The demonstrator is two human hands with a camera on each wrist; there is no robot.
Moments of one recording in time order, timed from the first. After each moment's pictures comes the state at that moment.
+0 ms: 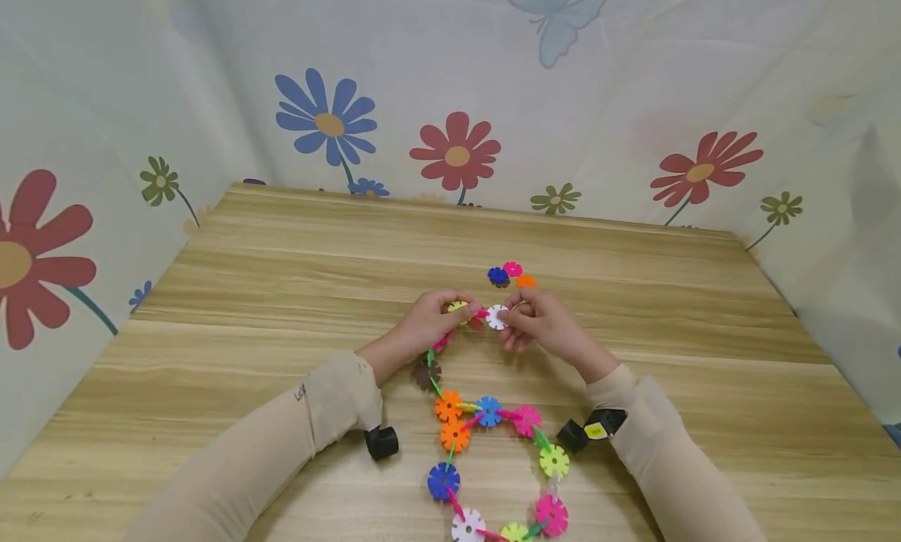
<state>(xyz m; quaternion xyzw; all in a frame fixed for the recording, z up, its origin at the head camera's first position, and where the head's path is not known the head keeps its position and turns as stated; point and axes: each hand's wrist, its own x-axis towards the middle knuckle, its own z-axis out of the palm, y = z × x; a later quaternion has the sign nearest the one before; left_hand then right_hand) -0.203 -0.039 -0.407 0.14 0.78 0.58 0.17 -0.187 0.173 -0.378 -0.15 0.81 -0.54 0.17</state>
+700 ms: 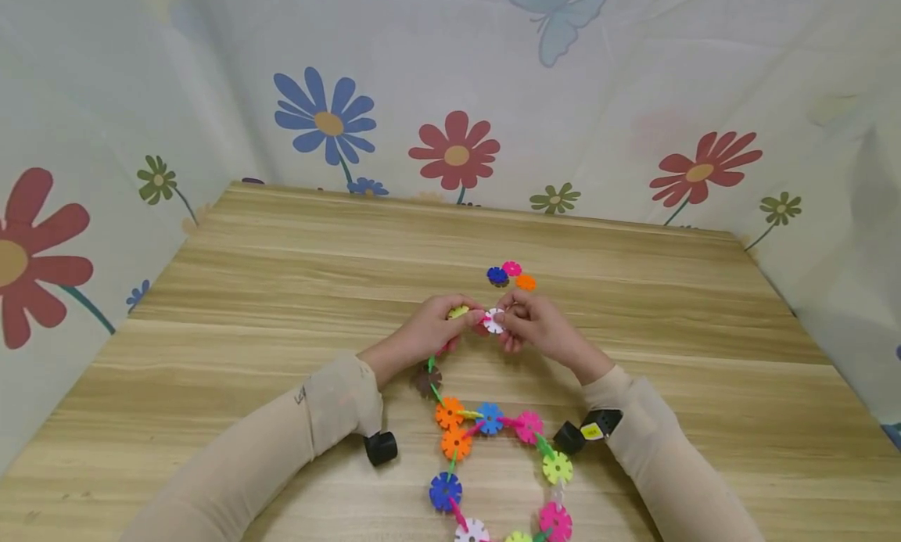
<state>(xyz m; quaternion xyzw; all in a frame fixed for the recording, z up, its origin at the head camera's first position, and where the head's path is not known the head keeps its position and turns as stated) -0.198 -0.036 -0.406 0.19 0.80 0.54 0.17 -0.186 0.172 -0.382 -0.20 0.82 -0.52 0.15</state>
